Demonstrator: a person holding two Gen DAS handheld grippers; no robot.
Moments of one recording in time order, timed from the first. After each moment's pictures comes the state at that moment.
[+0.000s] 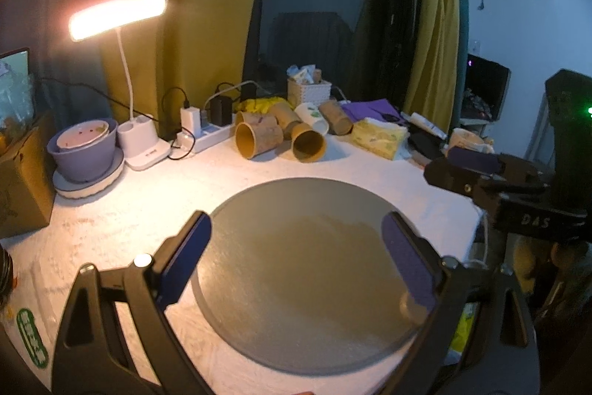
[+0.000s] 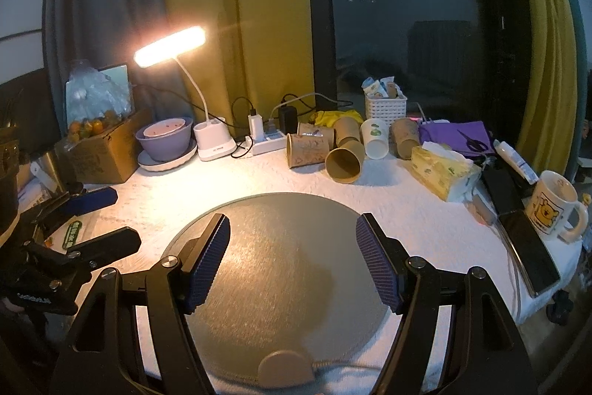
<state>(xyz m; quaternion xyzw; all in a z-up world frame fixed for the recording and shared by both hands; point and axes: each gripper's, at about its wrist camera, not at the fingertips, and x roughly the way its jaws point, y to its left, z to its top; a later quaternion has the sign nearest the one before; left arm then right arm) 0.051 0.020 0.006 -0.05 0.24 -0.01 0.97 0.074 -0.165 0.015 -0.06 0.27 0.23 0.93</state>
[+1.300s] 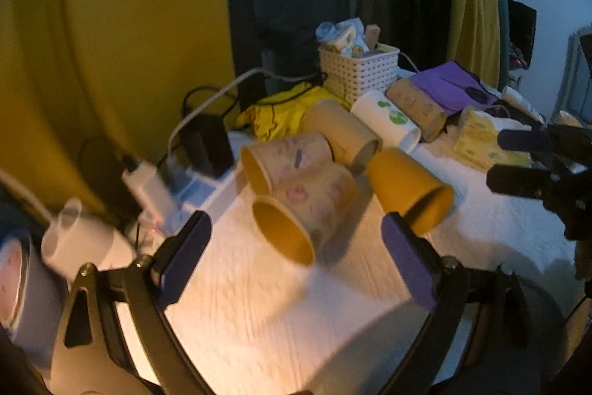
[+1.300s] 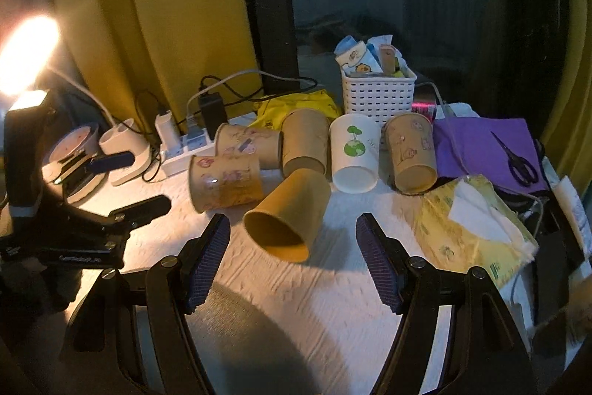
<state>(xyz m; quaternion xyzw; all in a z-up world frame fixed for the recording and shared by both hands) 0.360 0.079 -0.032 0.05 0.32 -0.01 0.95 0.334 -0.152 -0.038 -0.06 0.36 0.20 0.91</state>
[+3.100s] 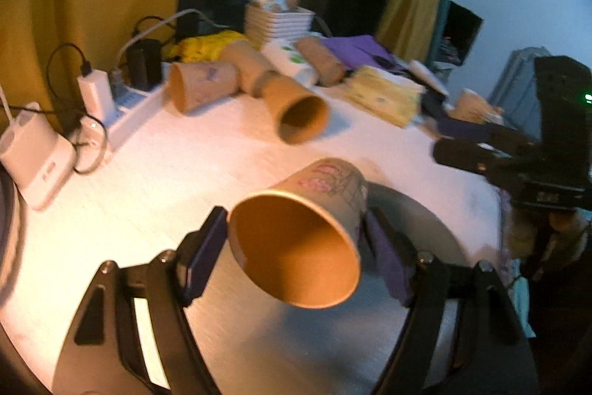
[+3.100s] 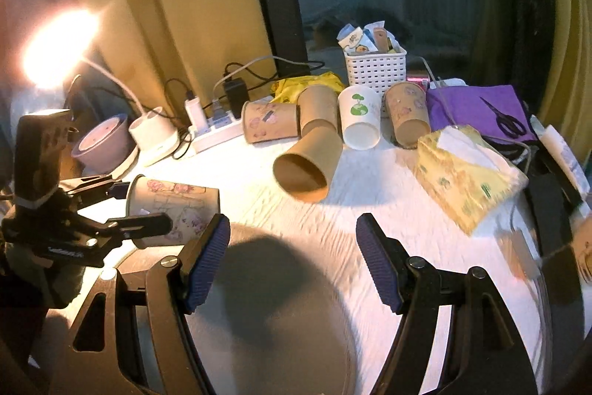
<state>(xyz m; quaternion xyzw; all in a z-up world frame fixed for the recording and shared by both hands) 0.249 0.066 -0.038 -0.06 0.39 -0.16 0.90 0.239 -0.174 -0.030 -0.03 0.37 0.22 0.90</state>
